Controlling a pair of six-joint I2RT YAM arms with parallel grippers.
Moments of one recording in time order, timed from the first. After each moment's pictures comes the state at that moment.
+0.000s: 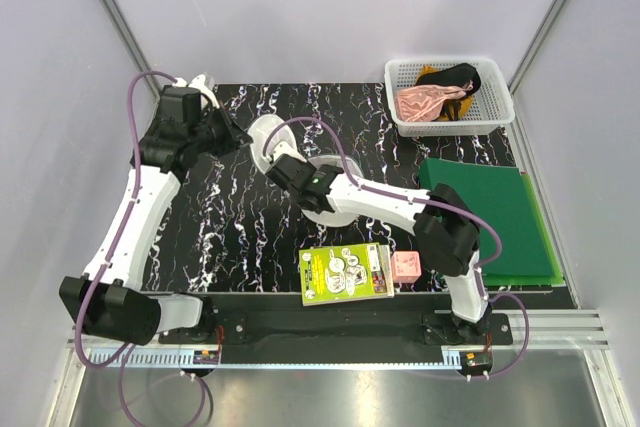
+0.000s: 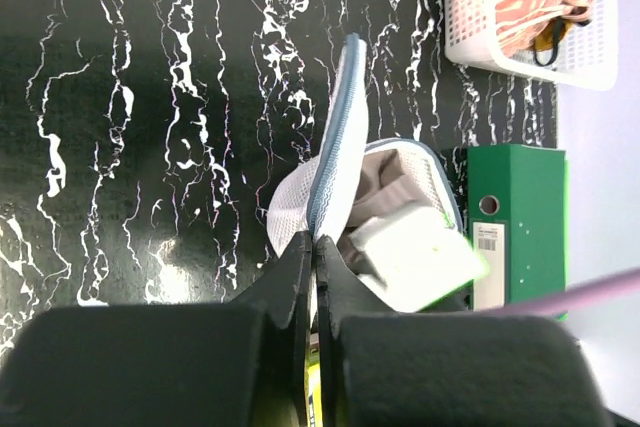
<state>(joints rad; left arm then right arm) -0.16 1.26 1.35 -0.68 0.24 -0.55 1.01 1.99 1.63 -0.58 0.64 0.00</state>
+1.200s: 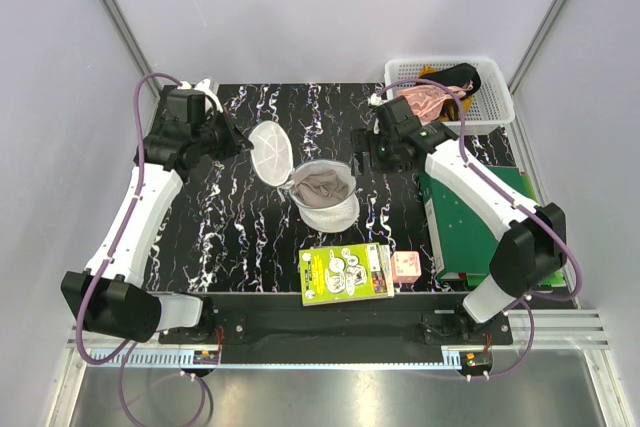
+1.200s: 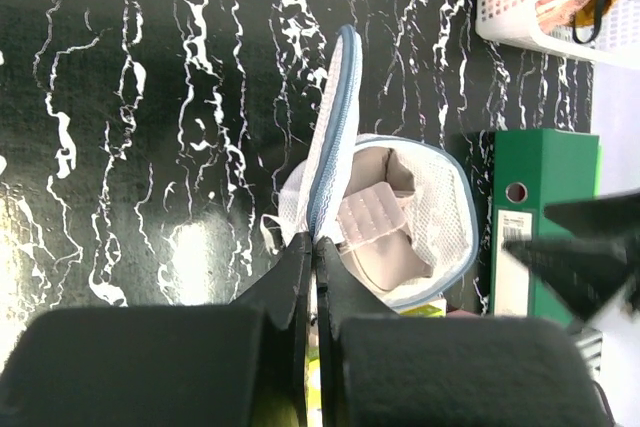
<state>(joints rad) -0.18 1.29 1.34 -0.70 0.22 -0.53 0.58 1.60 1.46 -0.77 0.01 0.36</state>
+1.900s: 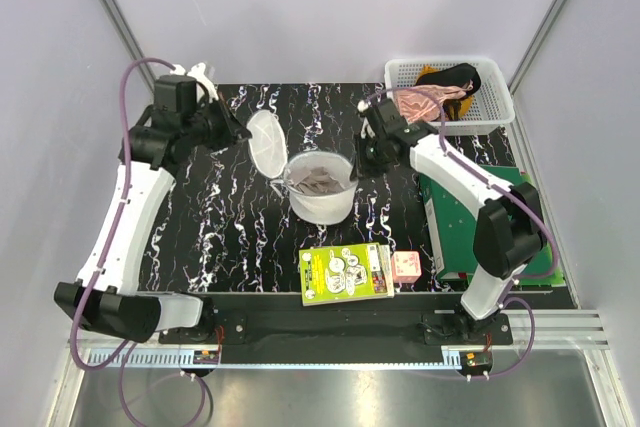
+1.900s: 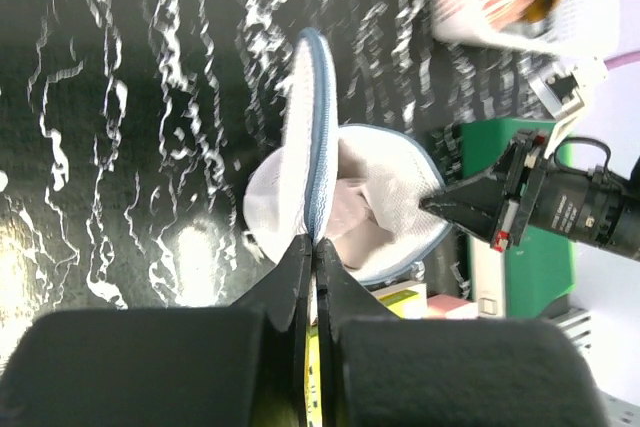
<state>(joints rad) -0.20 1.29 1.50 -0.83 0.24 -0.50 0.53 1.74 1.41 -0.66 -0.21 0.42</state>
